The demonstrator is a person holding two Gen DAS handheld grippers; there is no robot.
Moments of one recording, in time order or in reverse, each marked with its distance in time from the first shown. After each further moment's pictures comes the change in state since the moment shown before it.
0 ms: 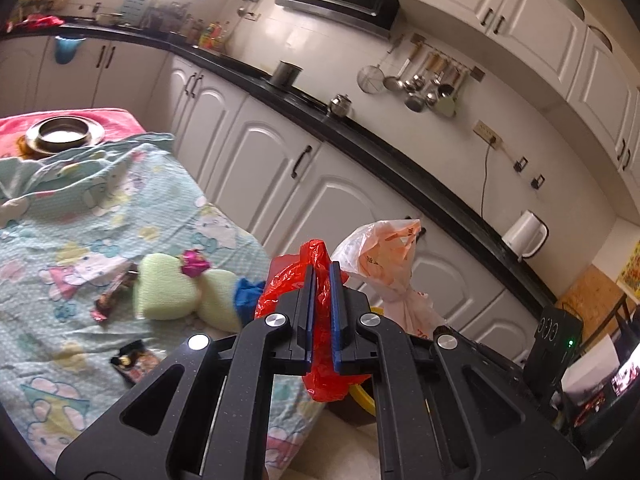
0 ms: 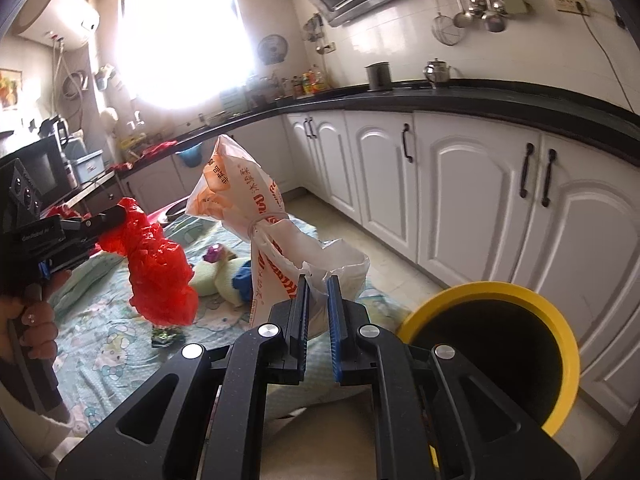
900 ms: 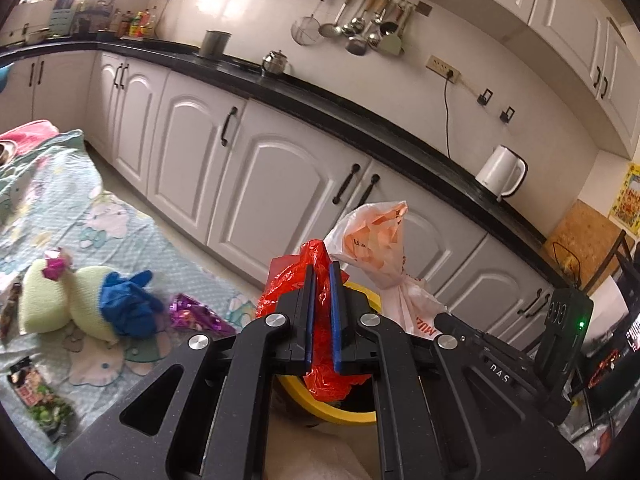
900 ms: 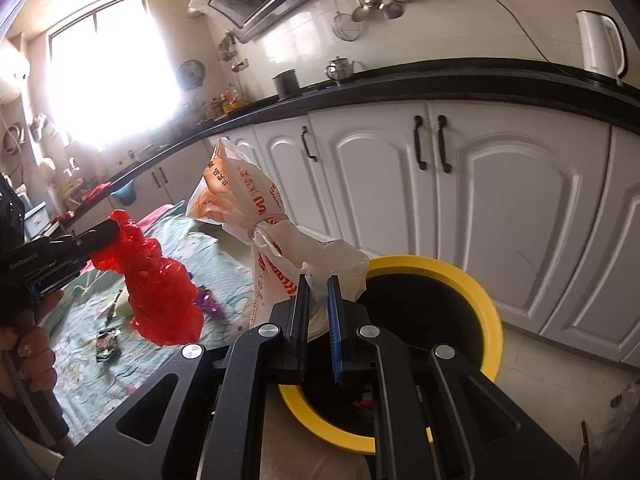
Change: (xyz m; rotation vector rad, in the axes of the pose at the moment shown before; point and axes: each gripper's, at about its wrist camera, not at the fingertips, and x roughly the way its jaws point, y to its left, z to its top) left arm 0.096 -0.093 -0.030 0.165 0.133 -0.100; right arm -0.040 -0.097 -0.030 0.187 -0.043 -0.202
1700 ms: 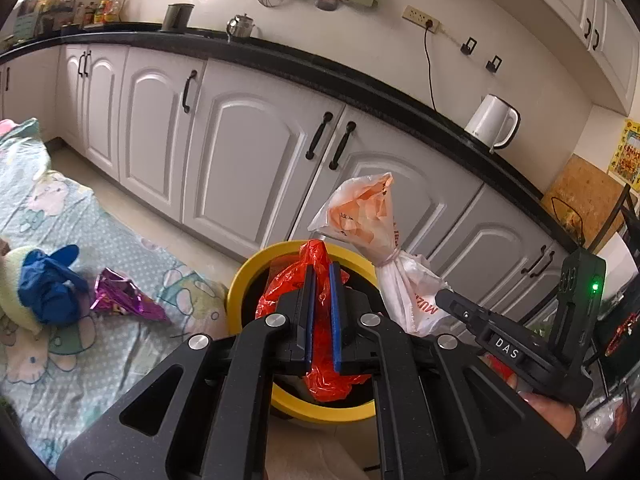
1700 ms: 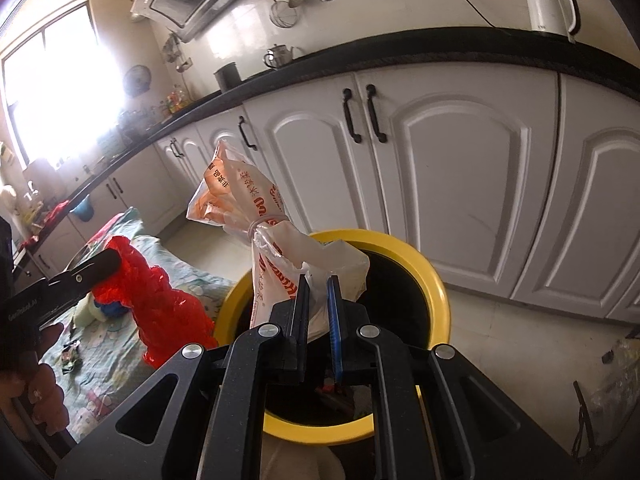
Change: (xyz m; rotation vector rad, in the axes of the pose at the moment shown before) left arm 0.070 -0.036 -0.031 0.081 0.117 -0.034; right arm 0.010 -0.054 -0.020 0.123 0.052 -0.137
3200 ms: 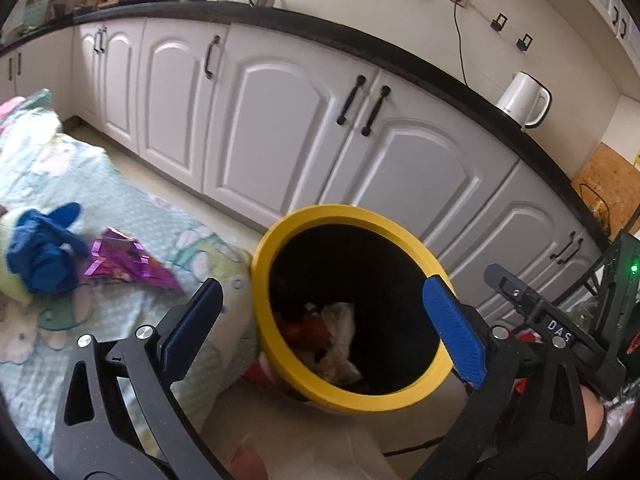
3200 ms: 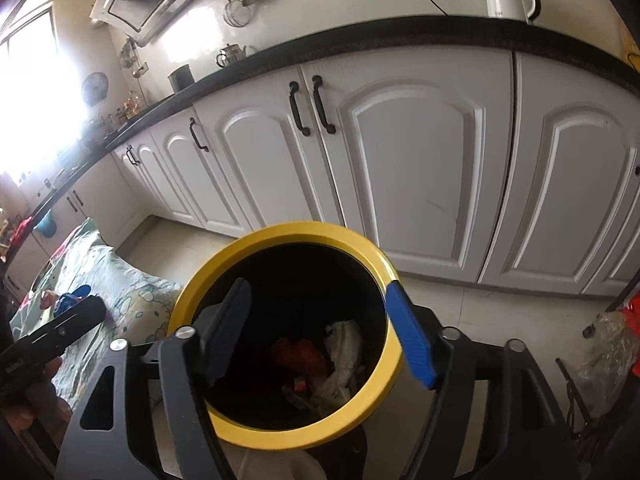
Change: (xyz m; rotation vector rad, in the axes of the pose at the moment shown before) left arm 0.027 0.017 -0.019 -0.024 0.079 0.103; right arm 0.007 -0.015 -0.006 0.053 -0.021 -0.138
